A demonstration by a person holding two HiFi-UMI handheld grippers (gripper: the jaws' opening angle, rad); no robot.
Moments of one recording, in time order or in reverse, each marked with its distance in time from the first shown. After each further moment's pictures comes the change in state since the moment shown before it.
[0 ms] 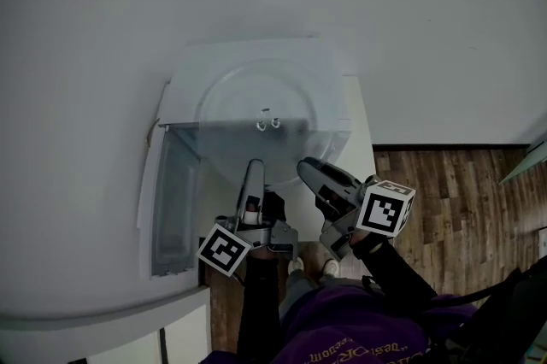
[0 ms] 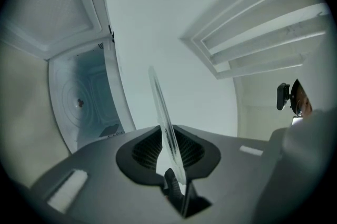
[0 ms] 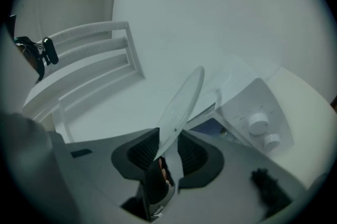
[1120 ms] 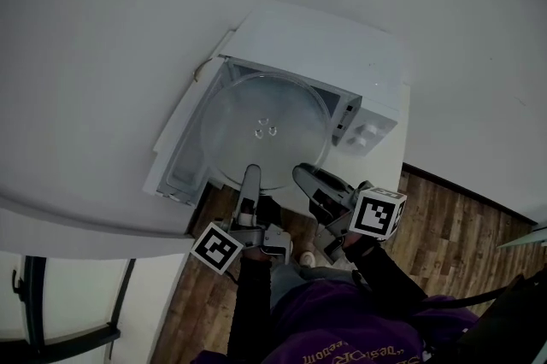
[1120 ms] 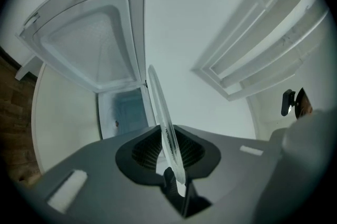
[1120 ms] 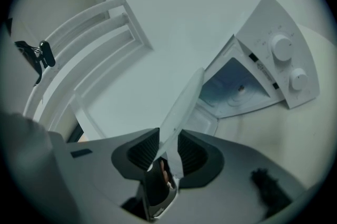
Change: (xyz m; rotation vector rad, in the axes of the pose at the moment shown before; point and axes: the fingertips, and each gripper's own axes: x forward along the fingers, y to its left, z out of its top) left arm -0.155 0.019 0.028 -0.017 -0.308 0.176; right arm 0.012 0.047 -0.125 0.074 0.310 0.179
